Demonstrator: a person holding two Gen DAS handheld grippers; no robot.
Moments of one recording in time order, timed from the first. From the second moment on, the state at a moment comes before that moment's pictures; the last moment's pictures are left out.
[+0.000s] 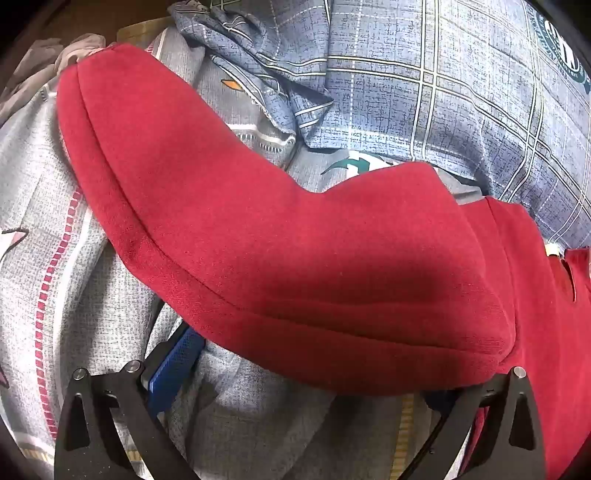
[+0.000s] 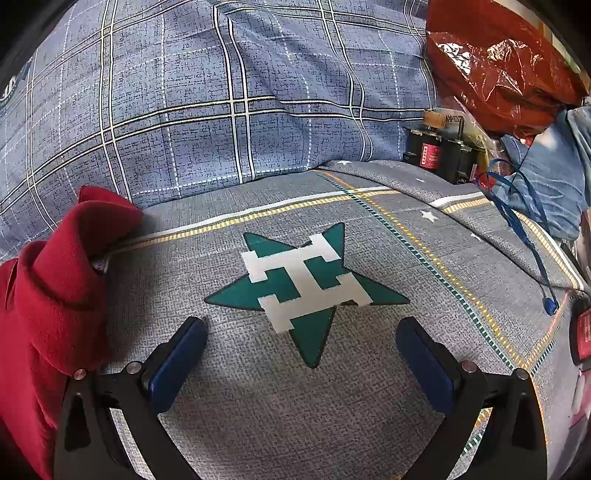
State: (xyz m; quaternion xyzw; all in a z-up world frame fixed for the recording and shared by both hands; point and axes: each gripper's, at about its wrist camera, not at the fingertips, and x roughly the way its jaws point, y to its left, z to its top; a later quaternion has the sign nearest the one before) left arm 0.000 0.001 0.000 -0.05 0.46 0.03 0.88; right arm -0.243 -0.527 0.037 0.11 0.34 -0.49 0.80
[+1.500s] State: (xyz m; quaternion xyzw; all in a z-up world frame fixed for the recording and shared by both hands) left arm -0.168 -0.043 0.135 0.00 0.35 -0.07 0.93; right arm -0.291 -0.315 0.169 0.13 0.31 -0.28 0.90
